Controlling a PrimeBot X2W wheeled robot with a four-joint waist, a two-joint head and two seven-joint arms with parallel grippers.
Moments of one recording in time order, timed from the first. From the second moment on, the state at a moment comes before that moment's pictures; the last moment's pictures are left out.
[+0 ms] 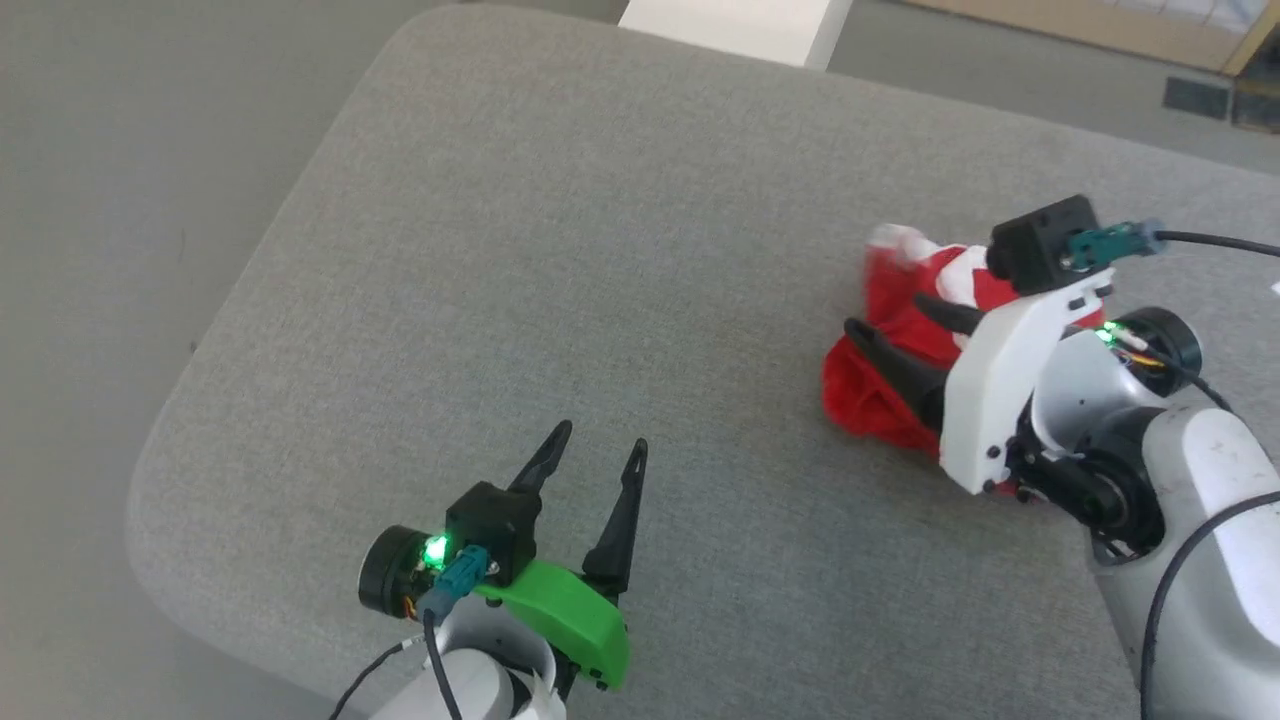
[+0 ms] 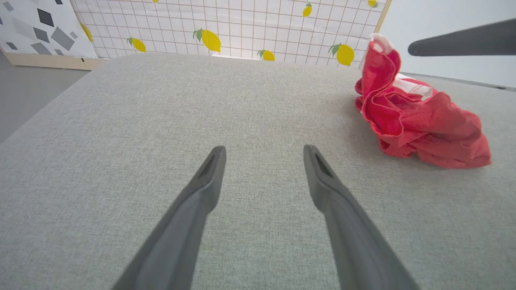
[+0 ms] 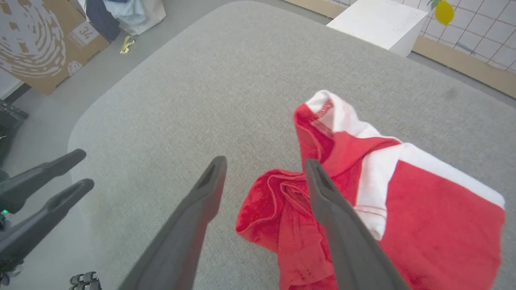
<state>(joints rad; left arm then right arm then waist) -0.27 0.32 -0.75 0.05 -0.56 0.28 -0.19 -0.45 -0.24 0.22 0.02 0.48 0.13 0.72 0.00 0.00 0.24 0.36</state>
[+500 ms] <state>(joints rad) -0.27 0.33 -0.70 0.01 -0.59 0.30 -0.19 -0.37 -0.37 0.05 0.05 0.36 0.13 0.24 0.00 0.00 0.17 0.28</state>
